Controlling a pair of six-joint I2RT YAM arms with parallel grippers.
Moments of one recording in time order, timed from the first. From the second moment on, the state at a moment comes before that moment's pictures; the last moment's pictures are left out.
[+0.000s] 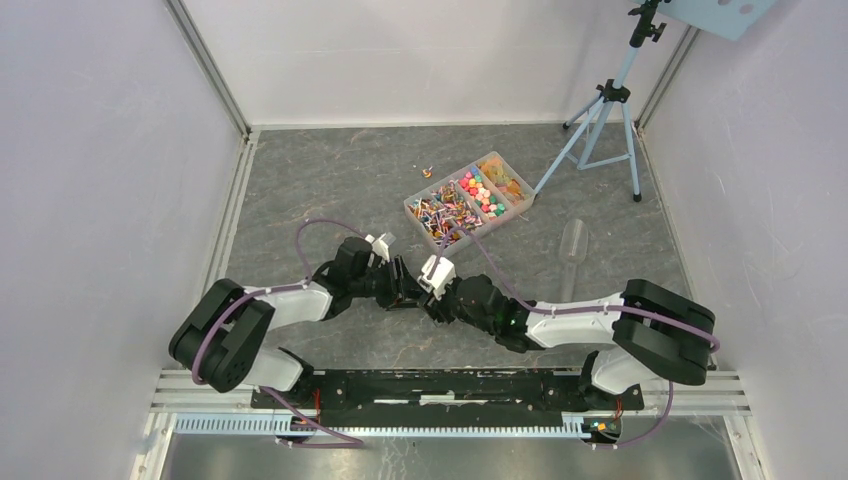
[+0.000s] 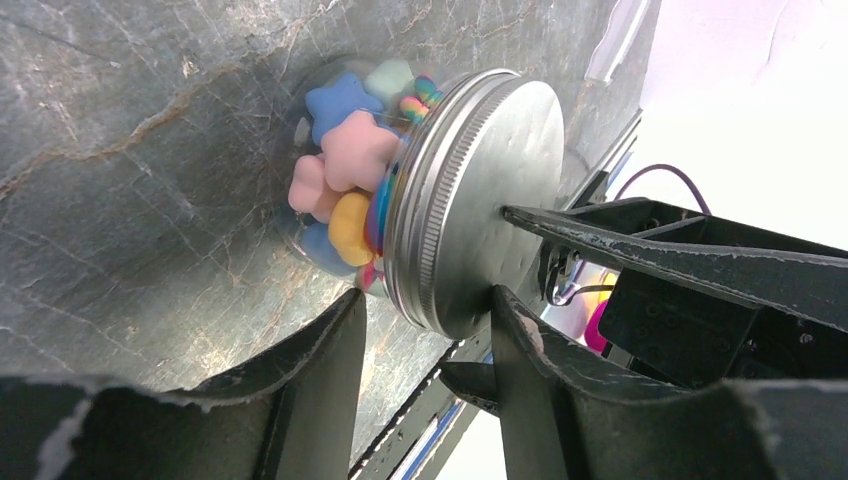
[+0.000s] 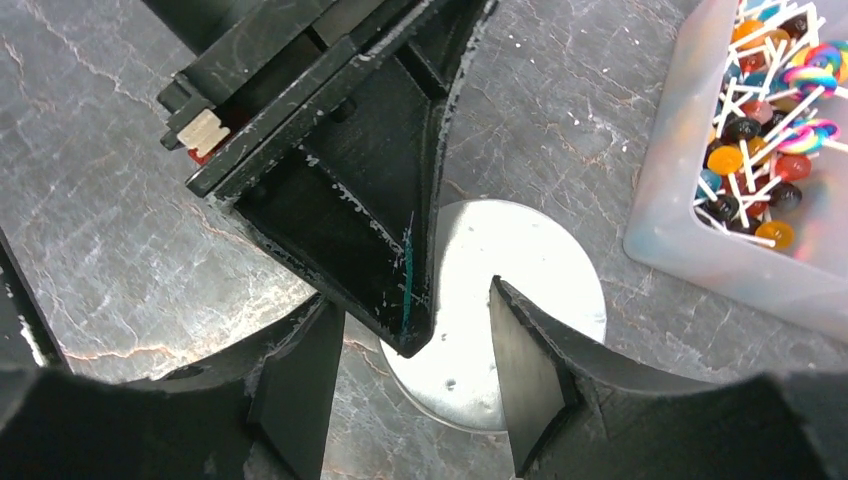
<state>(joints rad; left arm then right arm) -0.54 1.41 0.42 0.29 0.59 -0.88 1.12 1.47 0.52 0.55 0.18 -0.03</state>
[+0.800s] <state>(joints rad) -0.53 1.22 0.94 -0.32 0.40 -0.66 1.10 0.90 0.73 -0.09 0.30 0.06</state>
